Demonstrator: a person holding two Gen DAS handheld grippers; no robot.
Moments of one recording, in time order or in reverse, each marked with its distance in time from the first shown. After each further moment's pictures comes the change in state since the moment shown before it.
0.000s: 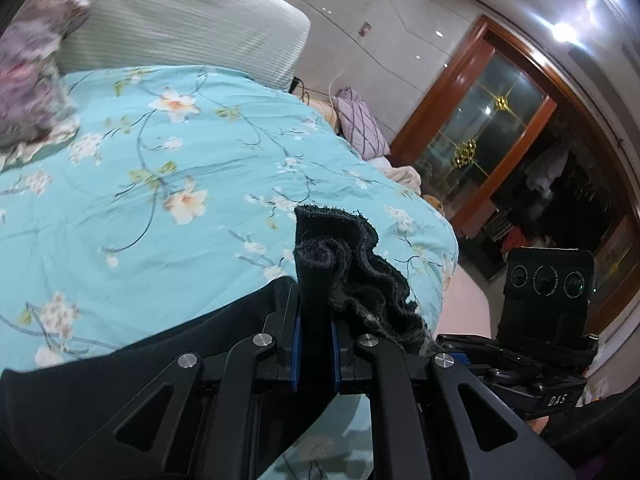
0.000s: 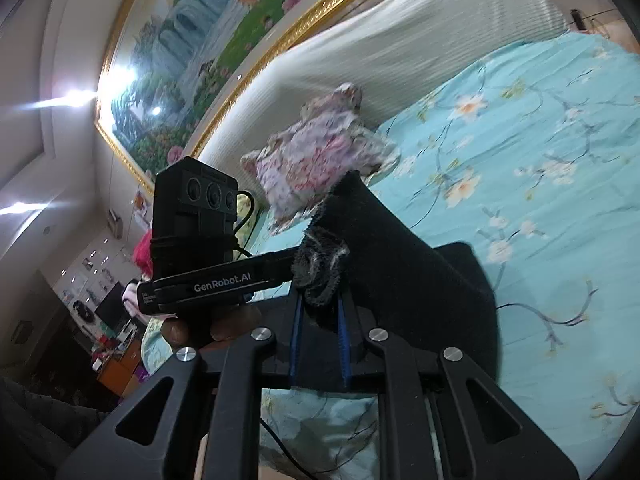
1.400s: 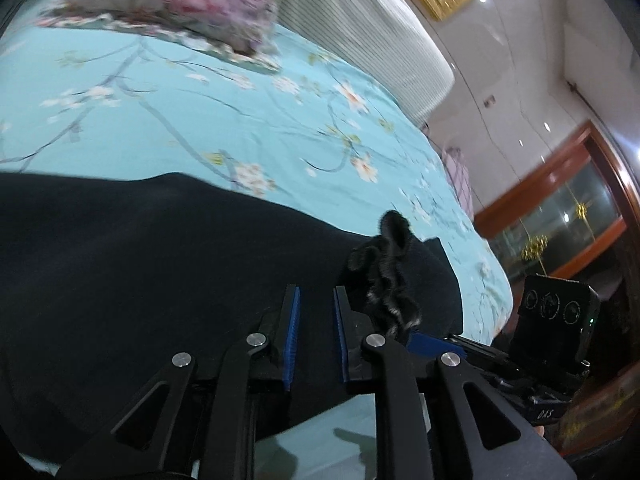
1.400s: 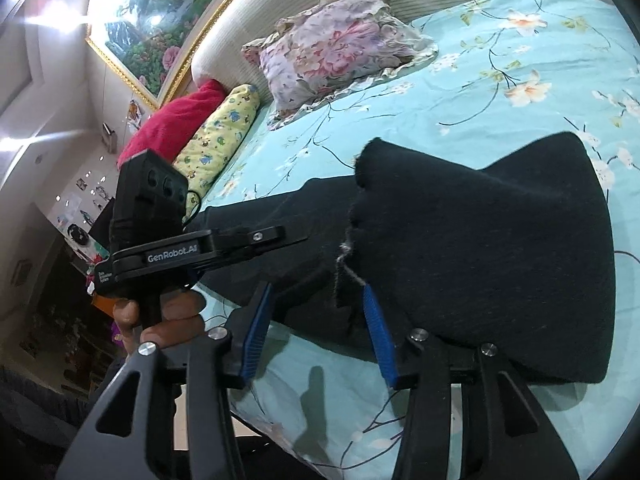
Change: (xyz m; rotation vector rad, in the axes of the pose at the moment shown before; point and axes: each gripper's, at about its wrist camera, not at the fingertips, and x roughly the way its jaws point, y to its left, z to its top) left arm -0.088 0.089 -0.107 -0.434 -0.144 0.239; right arm 0.097 0.007 -0.040 -0.093 0.336 -0.003
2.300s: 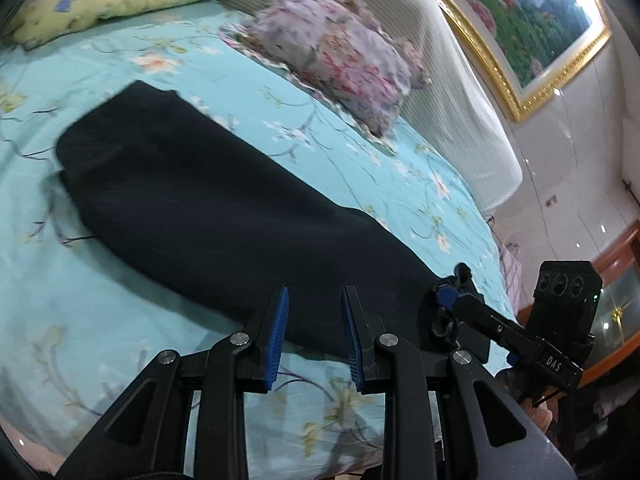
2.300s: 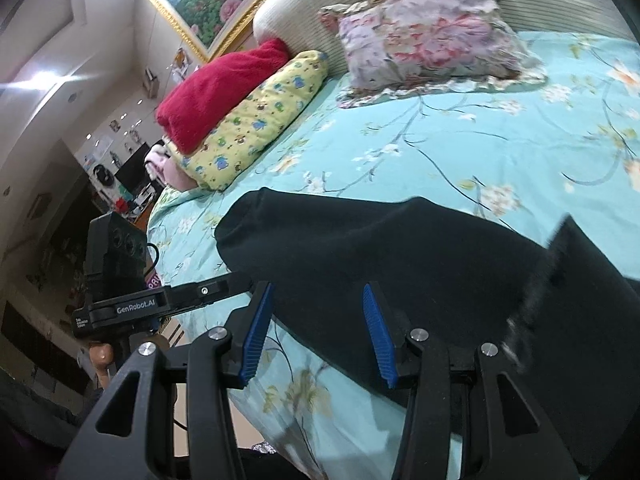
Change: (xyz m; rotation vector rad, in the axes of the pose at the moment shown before) left arm -0.142 0.063 -0.064 -0.256 -0.256 0.231; right arm 0.065 0.075 0.037 -0.208 0.109 0.105
